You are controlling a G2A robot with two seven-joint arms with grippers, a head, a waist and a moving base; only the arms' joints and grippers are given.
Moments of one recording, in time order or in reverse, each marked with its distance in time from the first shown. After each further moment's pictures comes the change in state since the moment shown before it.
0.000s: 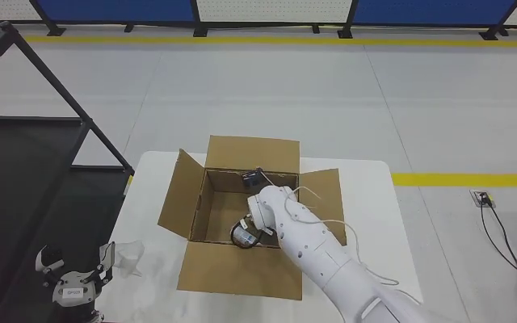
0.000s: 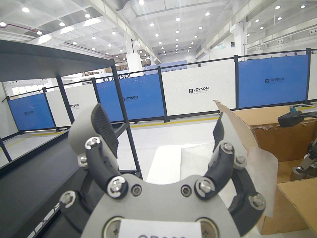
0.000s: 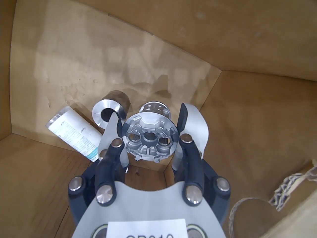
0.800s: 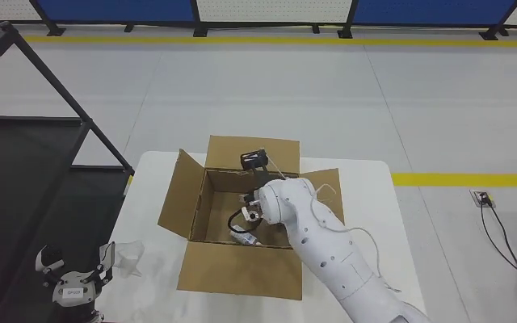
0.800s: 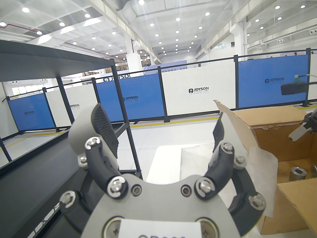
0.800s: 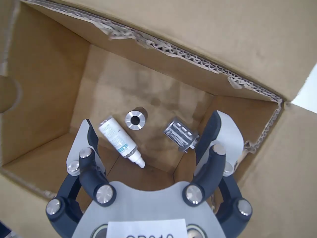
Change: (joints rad) left arm 0.000 0.000 0.000 0.000 0.000 0.000 0.000; right arm -0.190 0.107 0.247 -0.536 -0.115 -0.084 0.101
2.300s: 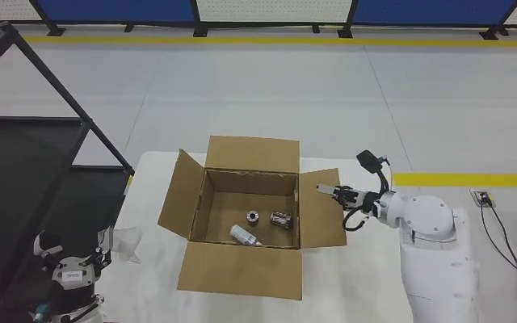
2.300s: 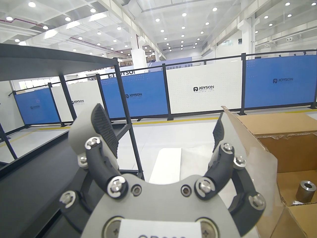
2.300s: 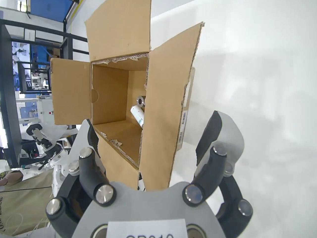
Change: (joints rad) left arm -0.064 -0.010 -0.002 -0.042 -0.005 0.030 -0.133; right arm -0.311 0.171 0.738 -0.301 0.508 -0.268 0.181
